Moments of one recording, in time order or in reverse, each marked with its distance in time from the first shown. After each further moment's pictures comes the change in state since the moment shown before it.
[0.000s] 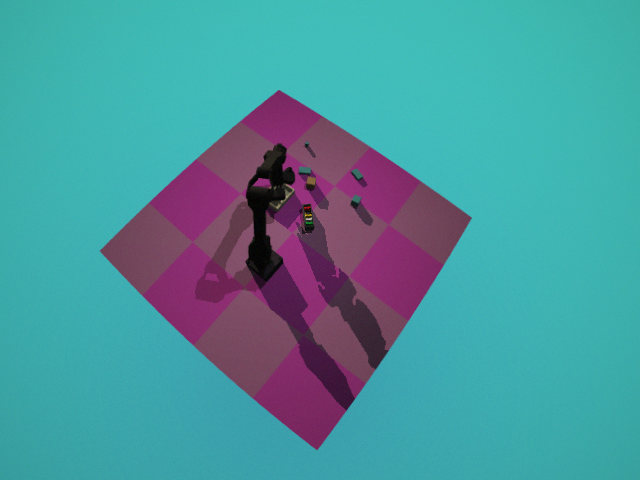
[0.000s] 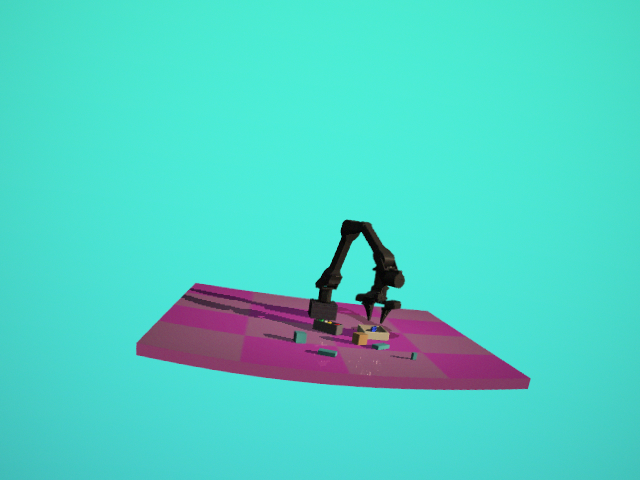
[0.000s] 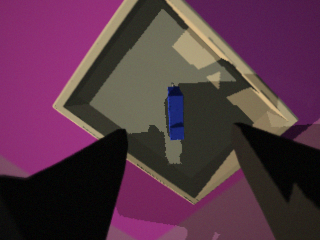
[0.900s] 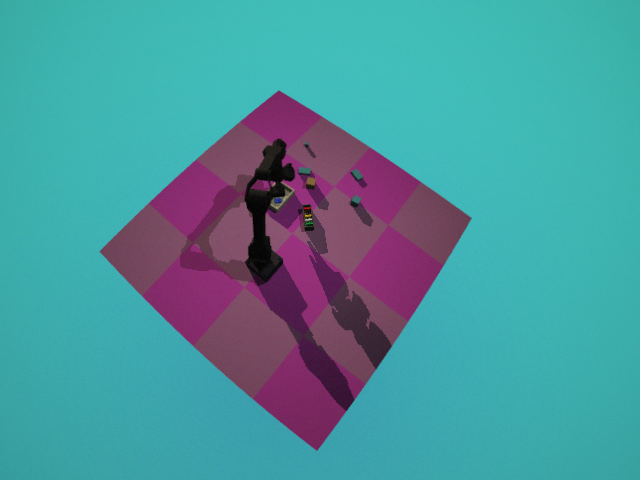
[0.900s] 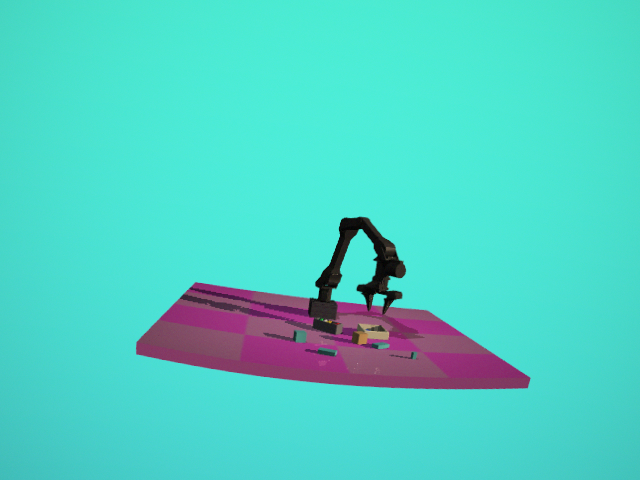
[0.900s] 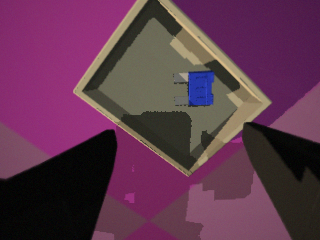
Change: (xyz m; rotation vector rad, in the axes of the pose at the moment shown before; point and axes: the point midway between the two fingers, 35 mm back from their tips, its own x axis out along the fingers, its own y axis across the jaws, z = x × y) arm -0.035 -0.001 0.000 0.000 0.000 -0.001
